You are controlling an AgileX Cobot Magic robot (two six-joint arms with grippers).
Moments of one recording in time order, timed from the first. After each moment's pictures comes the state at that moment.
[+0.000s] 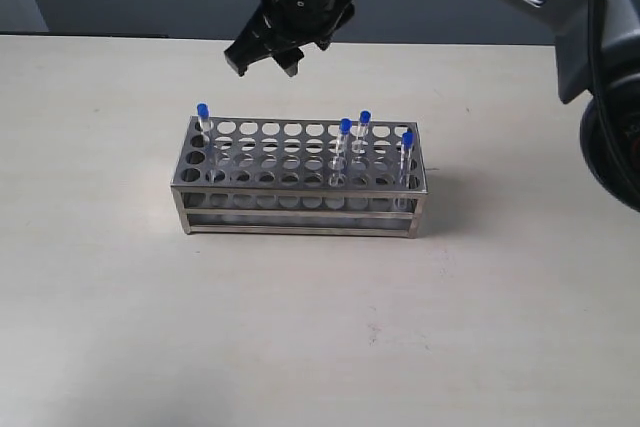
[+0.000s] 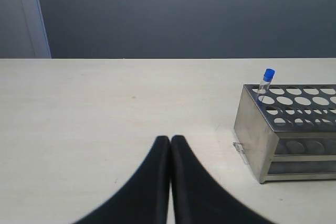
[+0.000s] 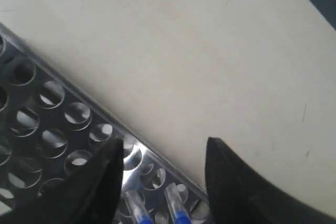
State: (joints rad) left arm 0.03 -0.01 0.01 0.07 0.24 -0.12; right arm 0.85 2.21 -2.15 -0.28 1.22 0.02
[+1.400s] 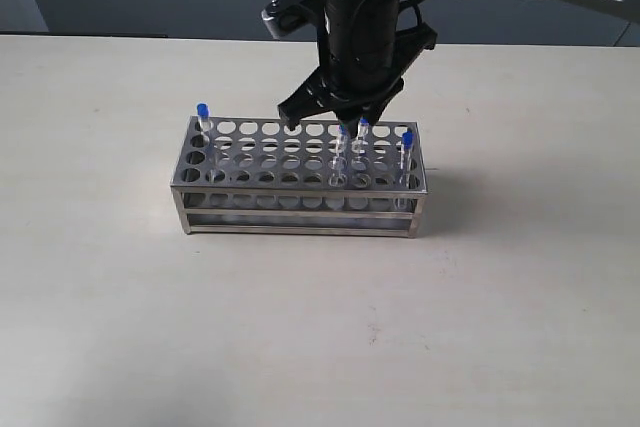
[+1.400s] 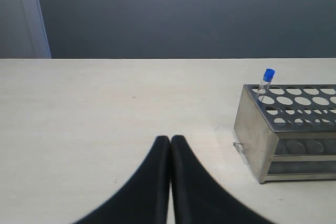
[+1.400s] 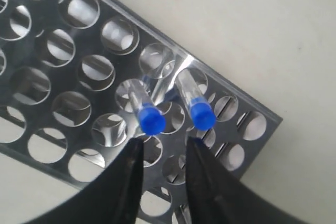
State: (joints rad) left arm 0.03 -0.01 0.01 0.07 0.24 -0.12; right arm 0.80 2.08 -1.80 -0.19 1.22 0.11
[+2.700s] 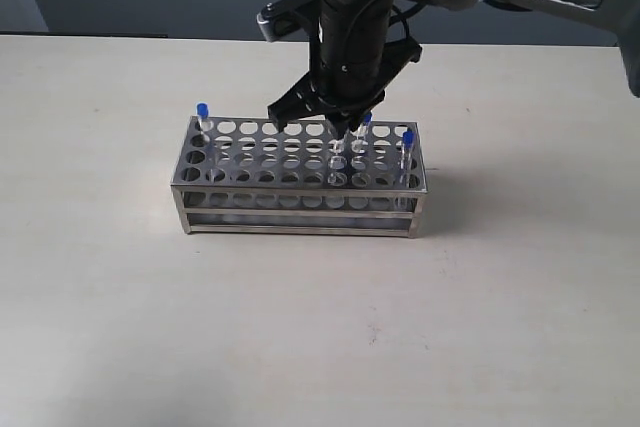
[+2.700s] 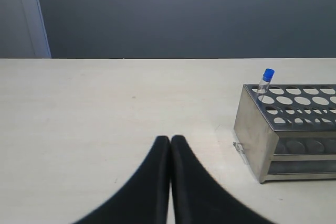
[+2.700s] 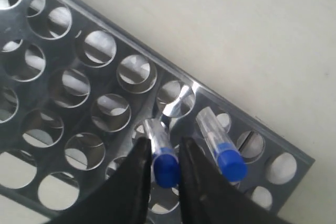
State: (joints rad) left arm 0.03 -0.01 0.01 0.07 0.24 -0.12; right arm 0.78 2.12 -1.80 -0.14 1.12 0.10
